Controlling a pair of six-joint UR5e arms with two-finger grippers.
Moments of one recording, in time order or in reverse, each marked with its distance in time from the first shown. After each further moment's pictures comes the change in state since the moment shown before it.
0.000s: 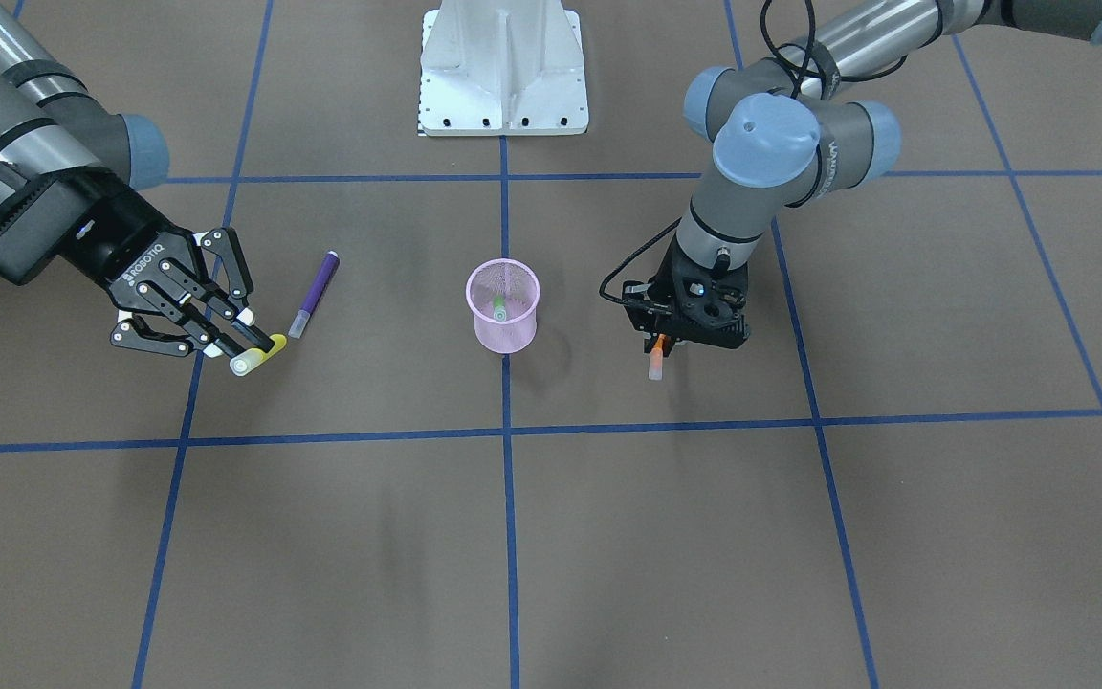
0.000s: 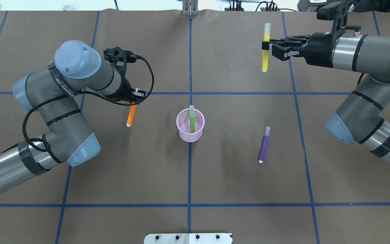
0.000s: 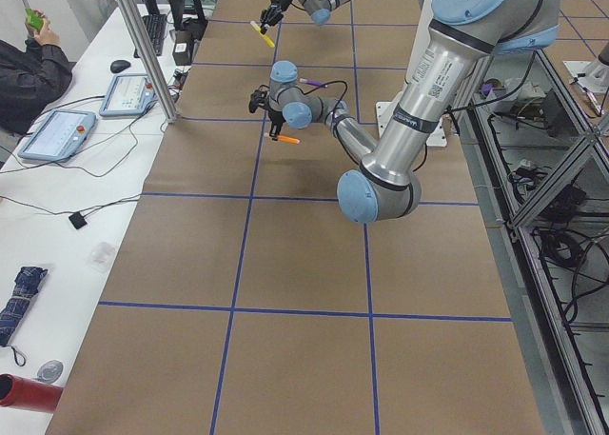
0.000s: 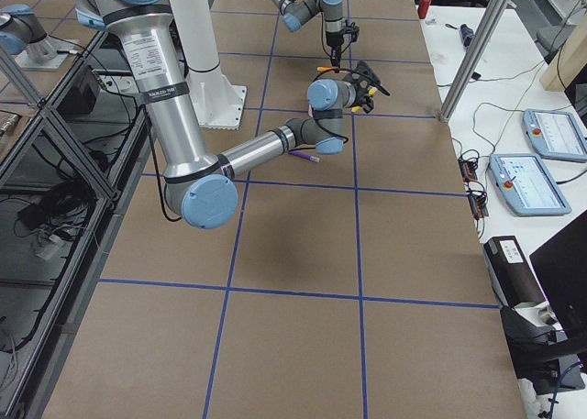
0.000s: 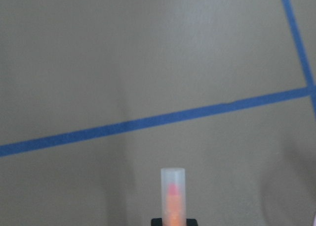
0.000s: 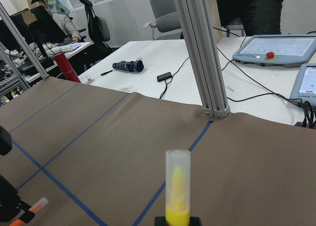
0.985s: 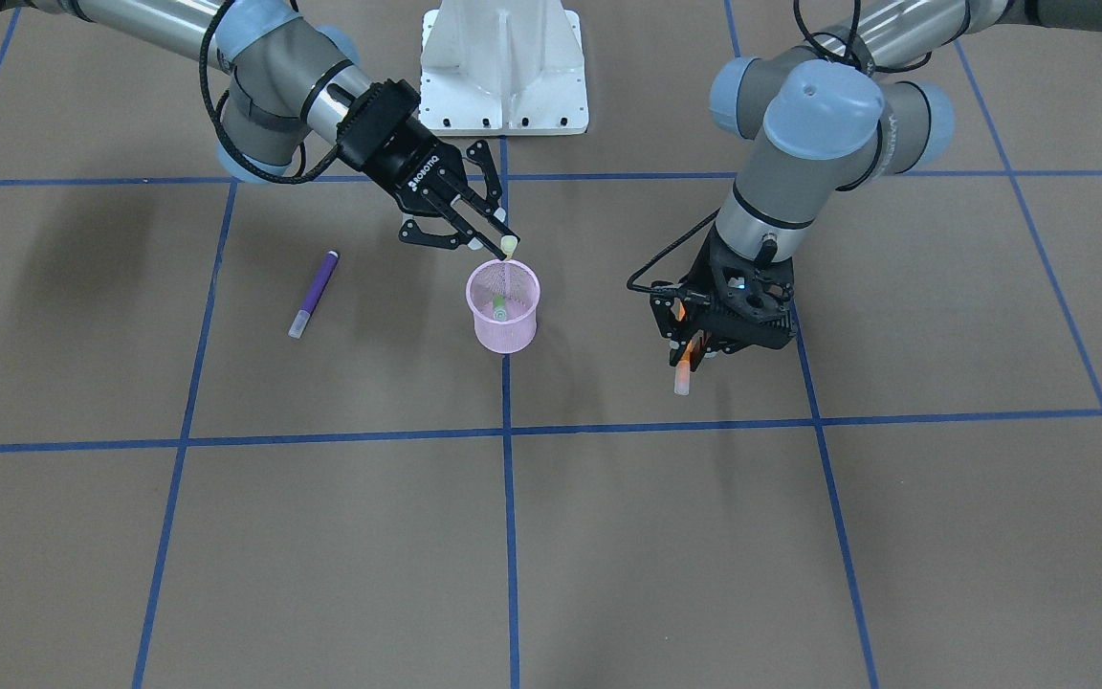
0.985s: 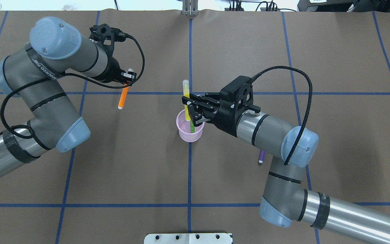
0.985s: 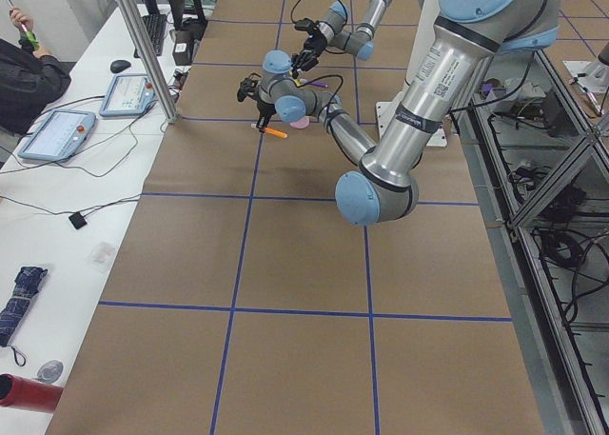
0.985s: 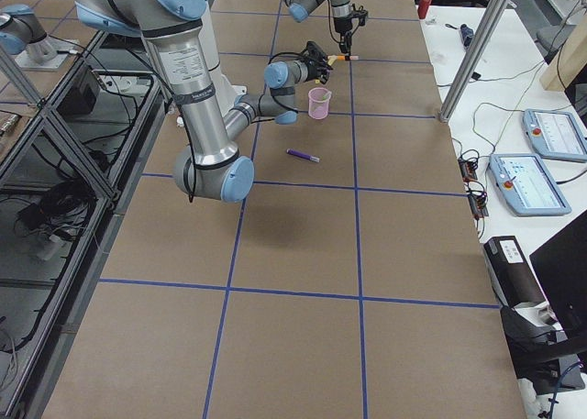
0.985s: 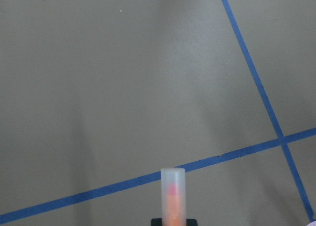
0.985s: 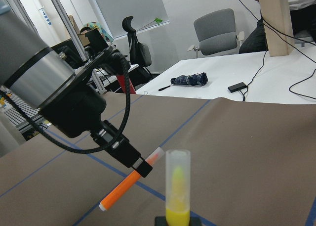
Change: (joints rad) left arm -0.058 0.003 -0.030 -0.006 0.002 0.074; right arm -0.468 0.133 -0.005 -0.019 -0.514 -0.115
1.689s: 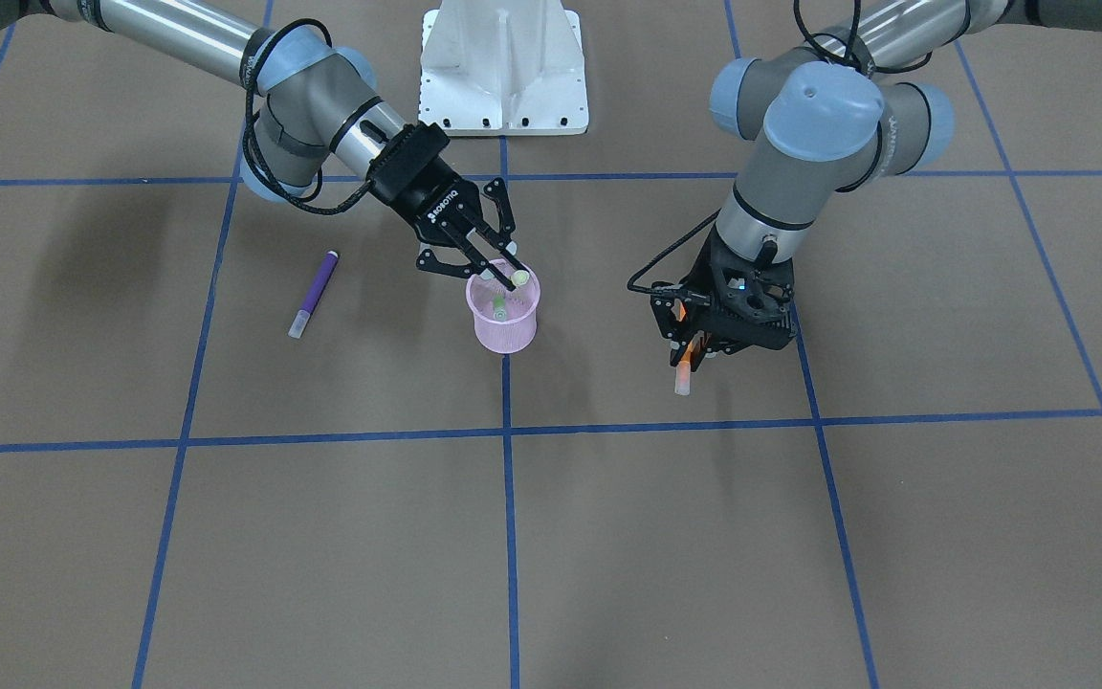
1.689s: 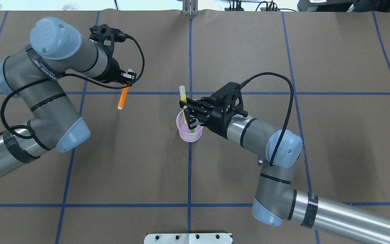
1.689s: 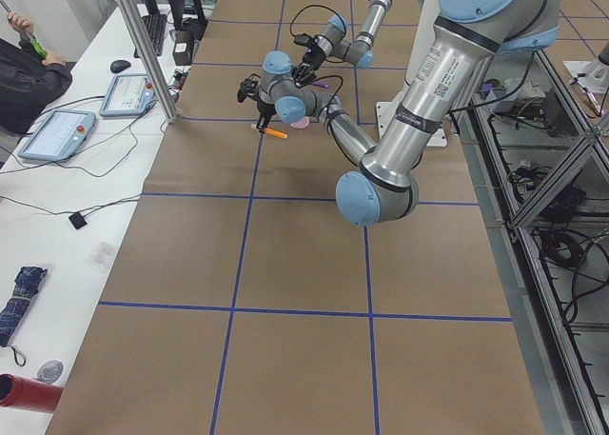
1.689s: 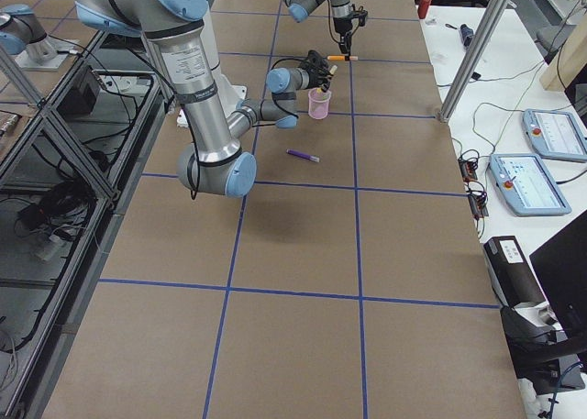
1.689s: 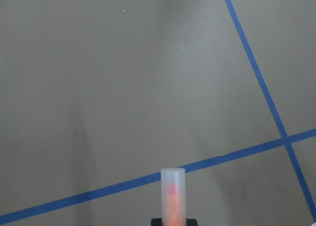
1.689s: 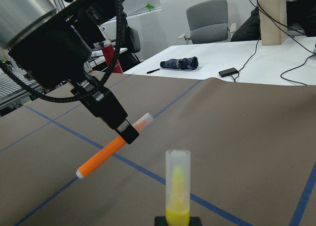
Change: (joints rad) left arm 0.001 0.001 0.002 0.000 0.000 0.000; right arm -0.013 0.037 -0.102 0.003 -0.022 -0.013
